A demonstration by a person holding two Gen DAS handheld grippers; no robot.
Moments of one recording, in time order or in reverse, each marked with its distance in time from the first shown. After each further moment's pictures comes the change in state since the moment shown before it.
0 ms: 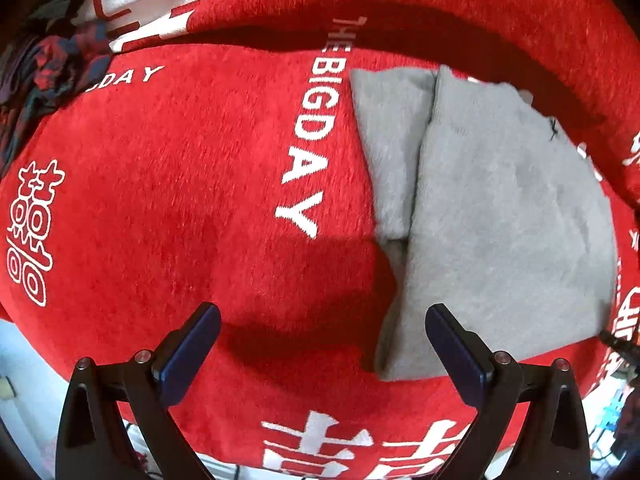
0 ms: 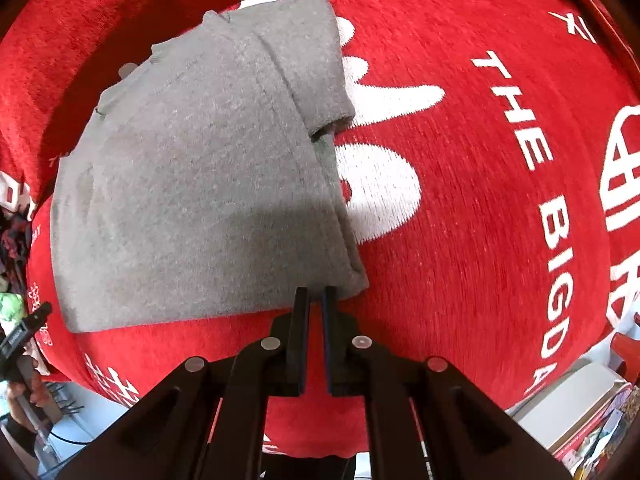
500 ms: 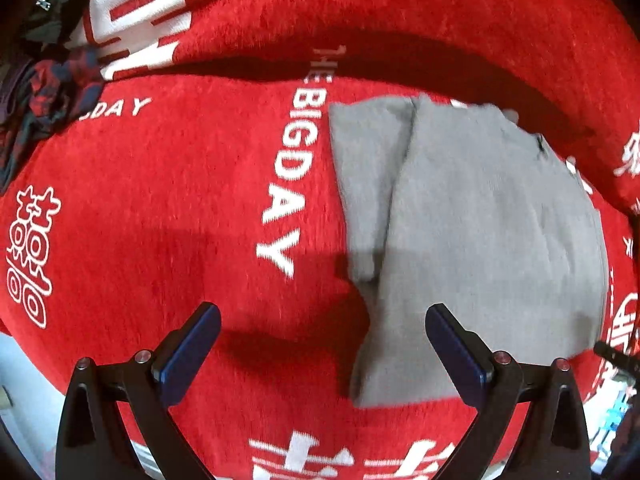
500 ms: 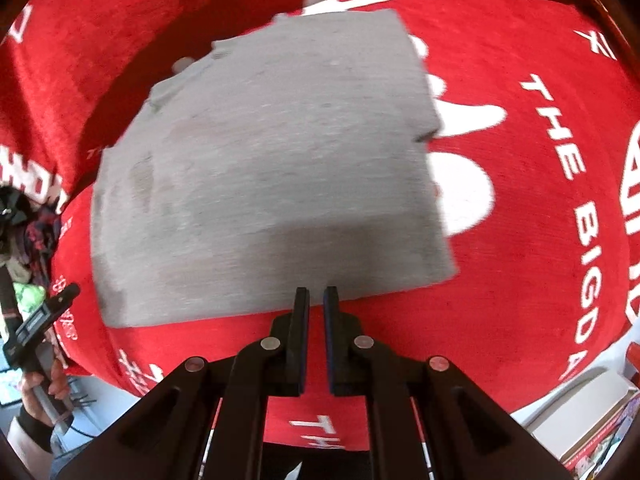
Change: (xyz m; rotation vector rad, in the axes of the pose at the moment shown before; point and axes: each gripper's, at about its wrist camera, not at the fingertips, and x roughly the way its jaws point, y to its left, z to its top) left arm -0.010 -0.020 0.022 0.014 -0.070 -0.004; right arm -0.014 0.054 -0.009 -0.057 -0.034 0.108
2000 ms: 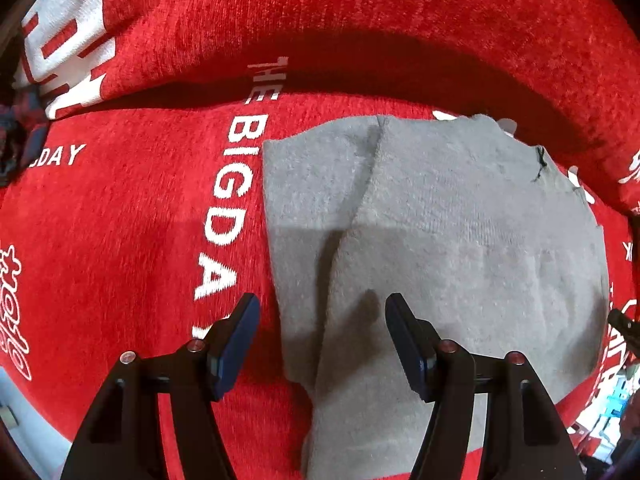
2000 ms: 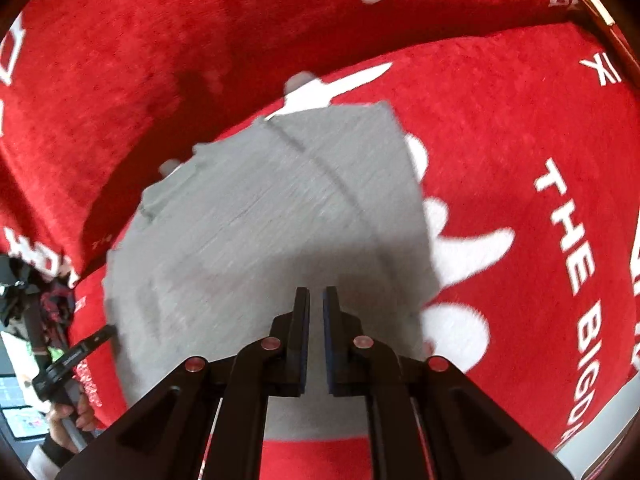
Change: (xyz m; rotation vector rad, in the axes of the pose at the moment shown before) left arm 0.039 -0.048 0.042 0.047 0.040 -0.025; right arm -0.010 -0.024 0.077 0.098 -0.130 0.064
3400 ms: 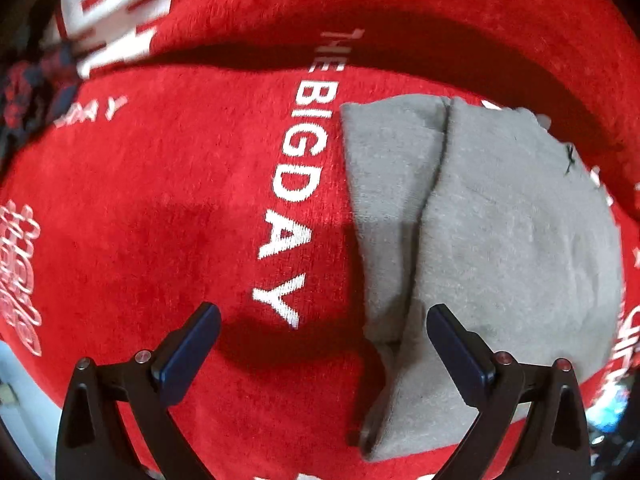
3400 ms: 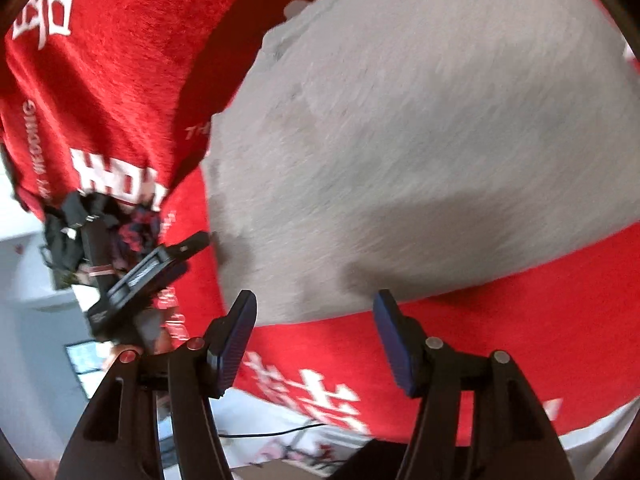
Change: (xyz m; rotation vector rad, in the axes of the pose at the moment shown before) left arm -0.002 0.056 -0.015 -0.083 0.058 0.000; right arm 0.068 0.098 -0.120 0.086 0.241 0.393
